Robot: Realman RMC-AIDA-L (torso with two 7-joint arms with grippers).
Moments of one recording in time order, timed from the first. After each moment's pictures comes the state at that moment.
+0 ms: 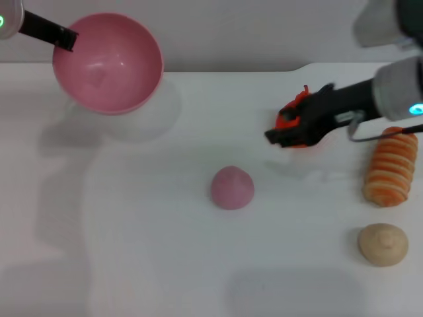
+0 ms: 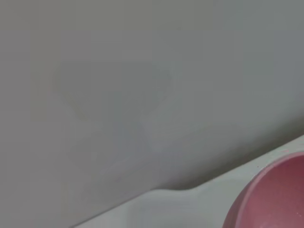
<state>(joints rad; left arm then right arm) -0.84 -2.05 0.91 1.11 2.85 1.17 -2.49 0.61 2.07 -1.25 -1.22 -2.27 -1.33 2.17</state>
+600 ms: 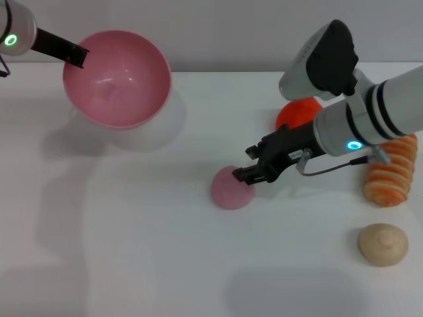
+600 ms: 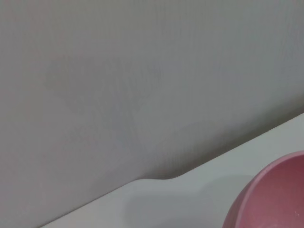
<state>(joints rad) -0.80 -2.06 0.98 1.10 2.82 1.15 -2.50 0.70 2.08 -1.49 -0.95 -2.22 -1.10 2.17</state>
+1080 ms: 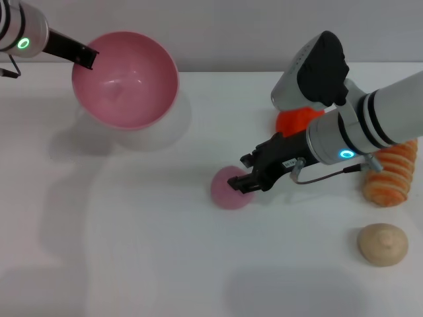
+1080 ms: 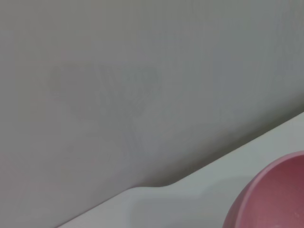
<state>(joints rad) -0.79 -2.06 1.05 1.08 2.81 1.09 -2.52 0.70 2.08 -1.54 -0.92 -2.19 -1.07 2.17</state>
